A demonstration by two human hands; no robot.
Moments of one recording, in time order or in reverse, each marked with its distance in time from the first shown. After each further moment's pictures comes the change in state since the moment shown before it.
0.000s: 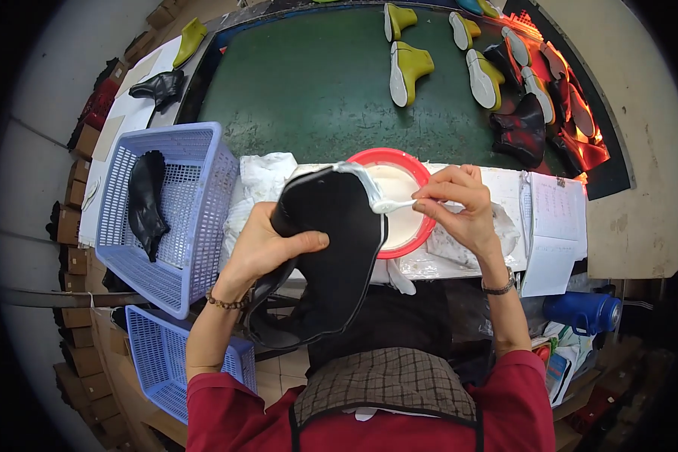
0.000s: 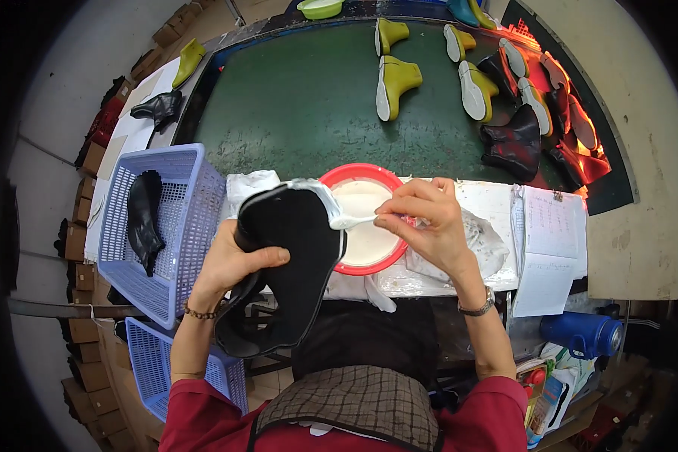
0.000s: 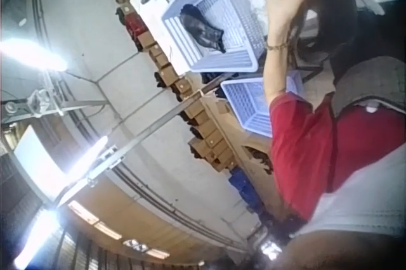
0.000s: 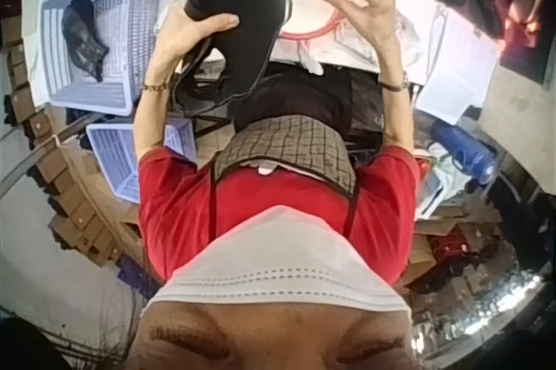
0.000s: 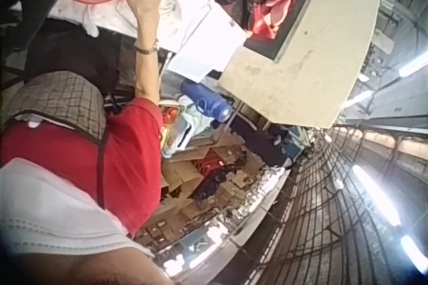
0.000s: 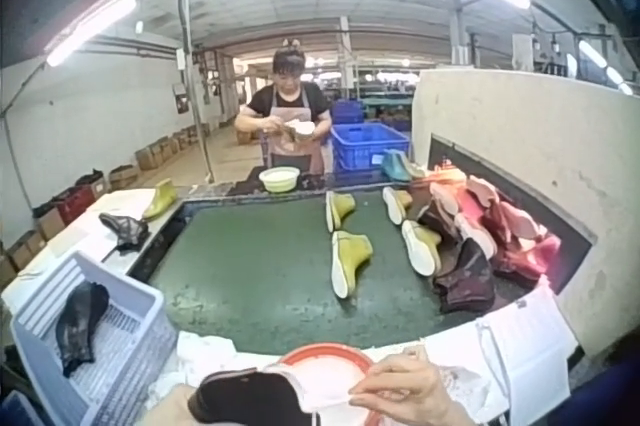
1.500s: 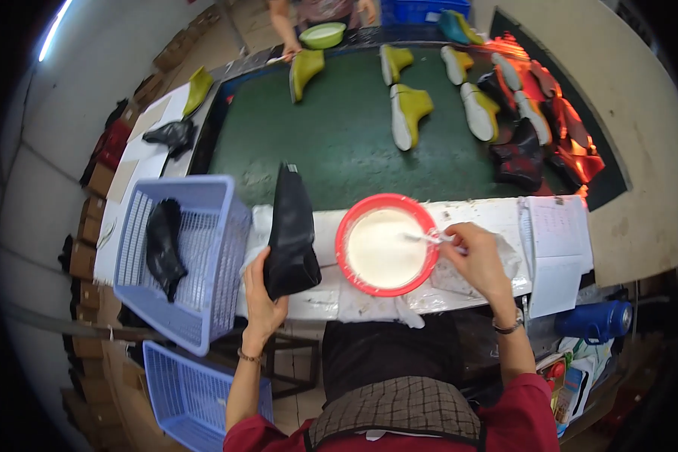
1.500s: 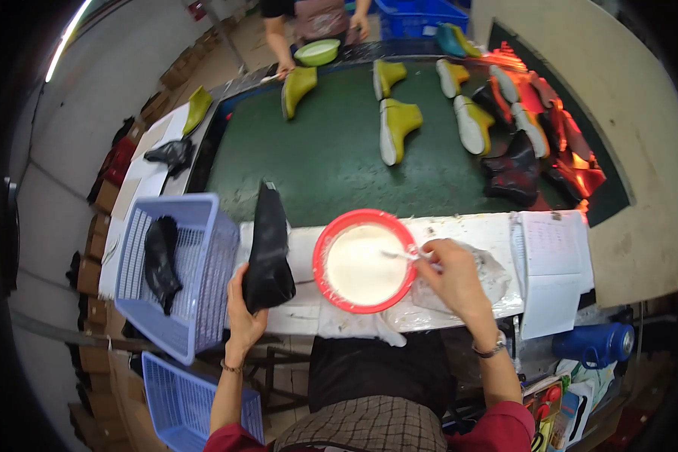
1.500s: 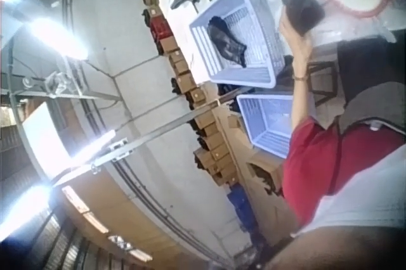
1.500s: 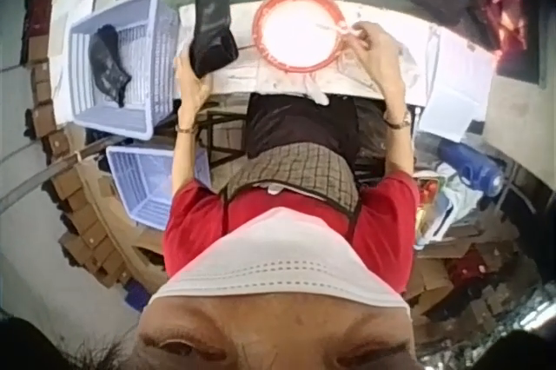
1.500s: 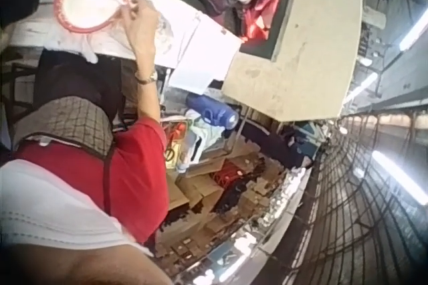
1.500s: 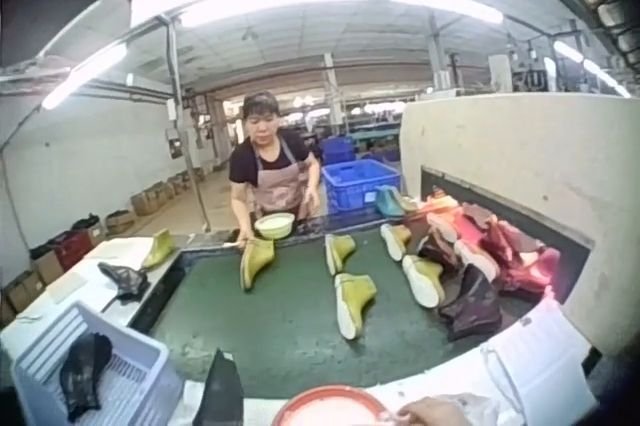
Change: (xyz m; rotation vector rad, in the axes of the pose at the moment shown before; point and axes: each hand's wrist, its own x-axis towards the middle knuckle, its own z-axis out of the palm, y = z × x) left_hand -0.015 -0.118 -0.019 0.639 0.592 0.495; right_hand -0.039 0.005 -0.011 -0.100 -0.071 0.476
